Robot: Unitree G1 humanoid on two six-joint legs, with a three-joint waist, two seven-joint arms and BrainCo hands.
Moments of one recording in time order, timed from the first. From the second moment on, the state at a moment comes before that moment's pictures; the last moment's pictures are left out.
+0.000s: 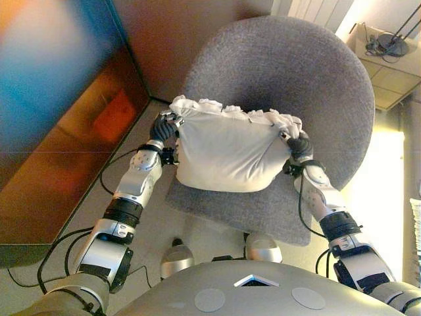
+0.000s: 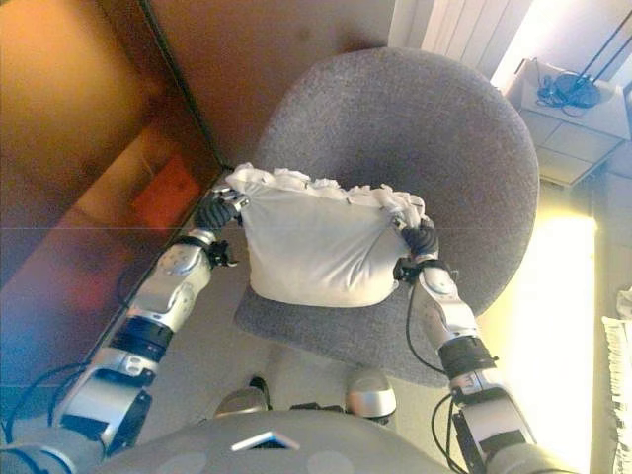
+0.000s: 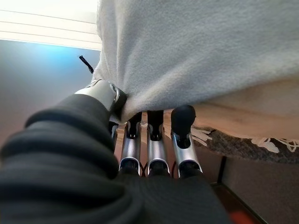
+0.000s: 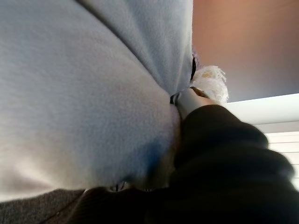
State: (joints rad) left arm -0.29 0.34 -0.26 0.37 -0.41 0.05 0.09; right arm -0.18 -0.36 0.22 0.38 0.62 0.04 -0.25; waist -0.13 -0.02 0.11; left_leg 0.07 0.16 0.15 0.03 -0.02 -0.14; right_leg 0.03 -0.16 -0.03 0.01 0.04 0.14
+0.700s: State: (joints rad) left arm -0.39 0.36 -0.26 0.42 -0.41 0.04 0.15; right arm -0.33 -0.34 0.21 0.42 0.62 0.04 -0.30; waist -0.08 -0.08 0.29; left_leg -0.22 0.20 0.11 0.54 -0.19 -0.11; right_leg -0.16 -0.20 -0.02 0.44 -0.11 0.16
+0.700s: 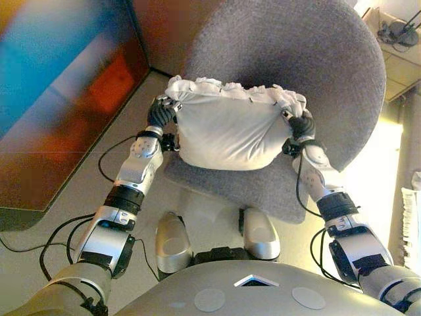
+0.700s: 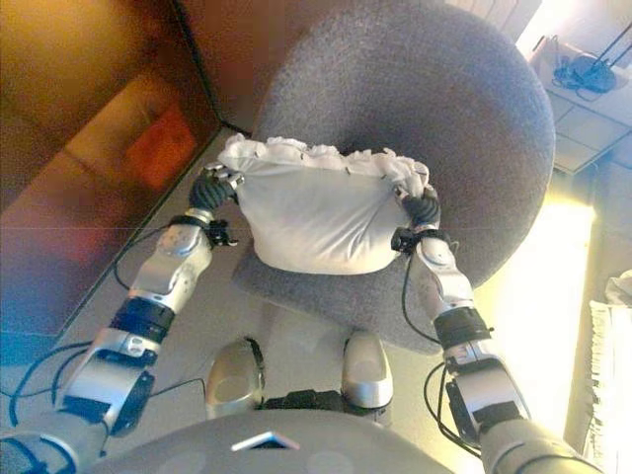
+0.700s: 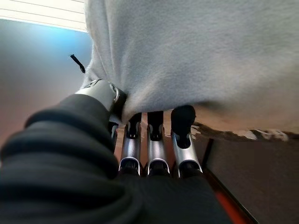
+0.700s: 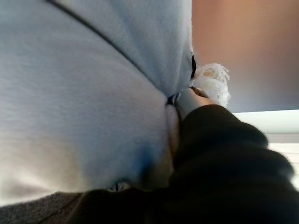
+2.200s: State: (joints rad) left arm -0.41 0.37 -0.29 0.34 -0.50 0.30 0.15; right arm -0.37 -0.33 0.18 0.50 0.63 0.15 -0.34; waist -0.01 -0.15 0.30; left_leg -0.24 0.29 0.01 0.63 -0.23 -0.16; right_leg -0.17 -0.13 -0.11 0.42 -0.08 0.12
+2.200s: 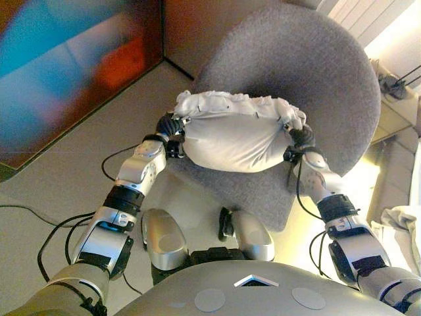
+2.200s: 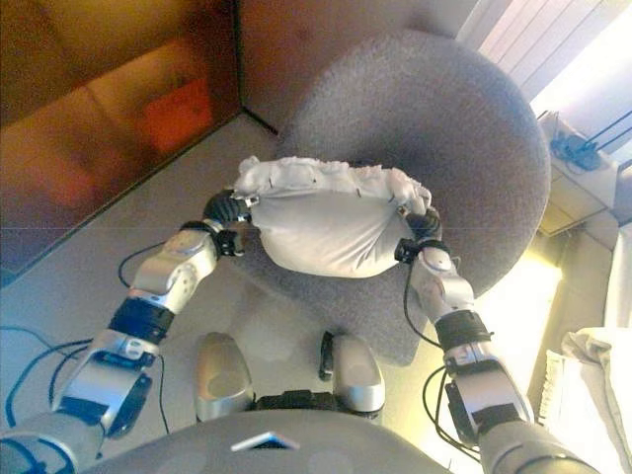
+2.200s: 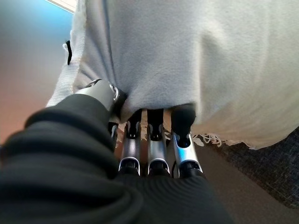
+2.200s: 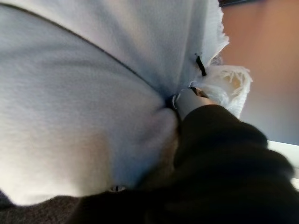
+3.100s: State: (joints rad) left arm -0.66 0.38 -0.30 0.46 -0.53 0.21 0.21; right arm -0.70 -0.41 0.24 0.64 0.68 0.14 -0.38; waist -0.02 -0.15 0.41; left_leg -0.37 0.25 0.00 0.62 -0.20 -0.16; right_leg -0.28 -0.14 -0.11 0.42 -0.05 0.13
